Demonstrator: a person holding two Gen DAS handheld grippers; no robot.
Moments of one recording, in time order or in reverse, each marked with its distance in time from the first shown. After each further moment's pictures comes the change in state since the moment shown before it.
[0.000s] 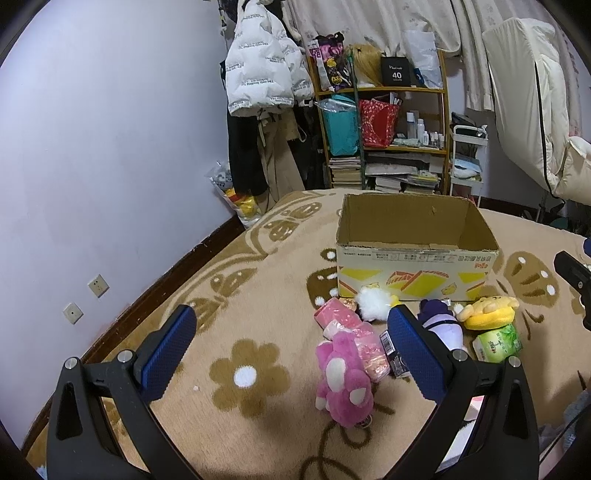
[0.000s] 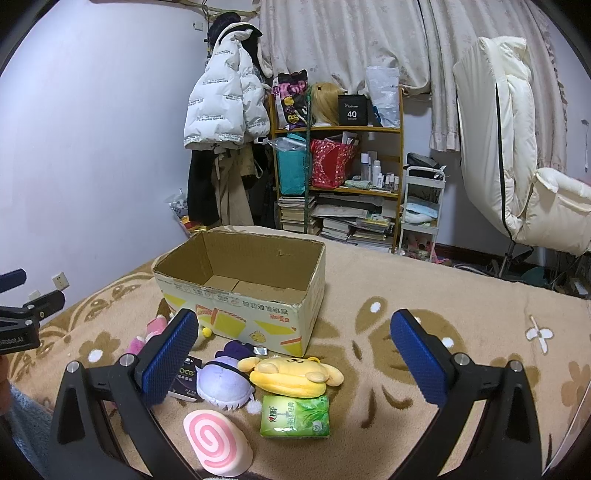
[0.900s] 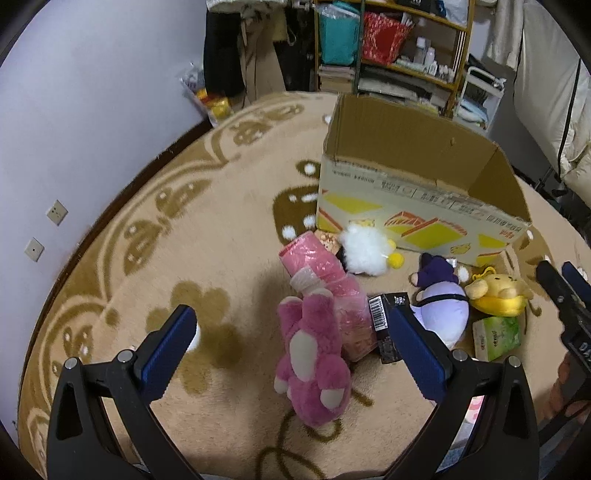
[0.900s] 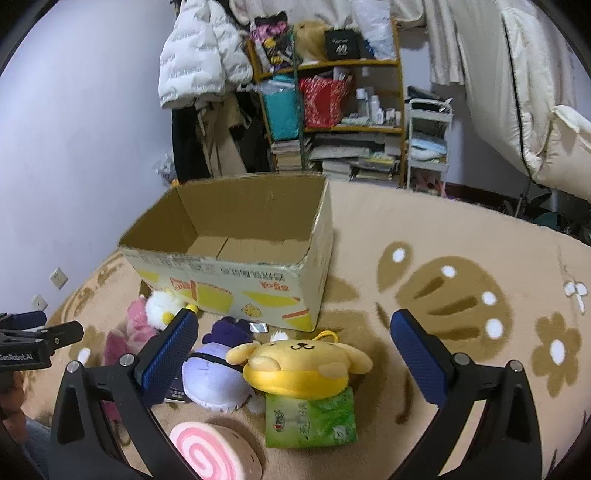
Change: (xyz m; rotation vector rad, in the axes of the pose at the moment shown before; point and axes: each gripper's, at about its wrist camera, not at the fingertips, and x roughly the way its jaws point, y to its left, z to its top) left arm 0.115 -0.016 0.000 -0.084 0.406 -0.120; right arm 0.102 -0.003 -0.026 0.084 0.252 0.021
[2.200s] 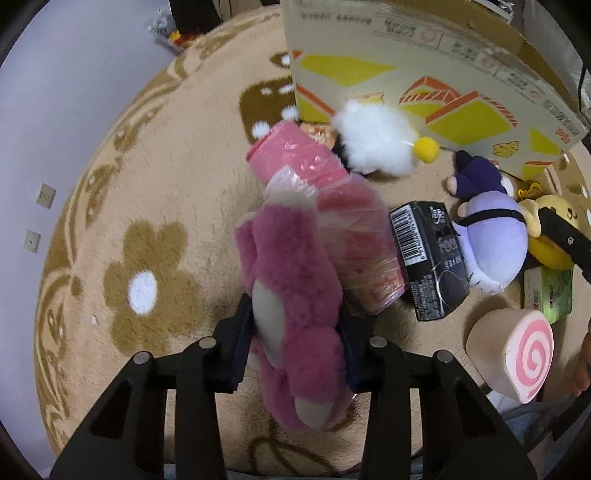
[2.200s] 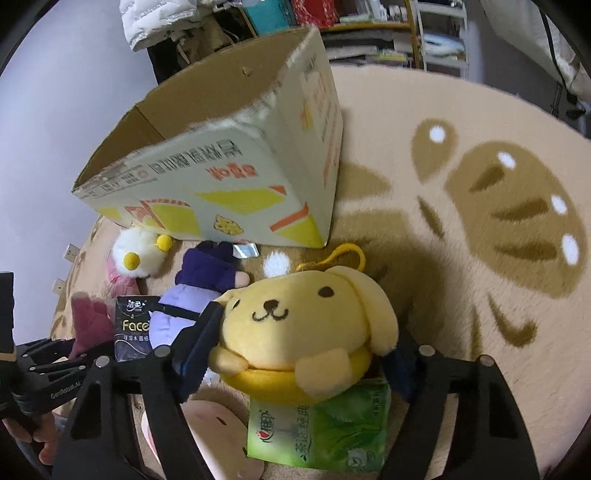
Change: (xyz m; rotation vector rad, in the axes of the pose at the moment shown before) left arm 0.075 -0.019 -0.029 0.112 0.269 0.060; right arm 0.070 -0.020 -0.035 0.127 0.302 0.106
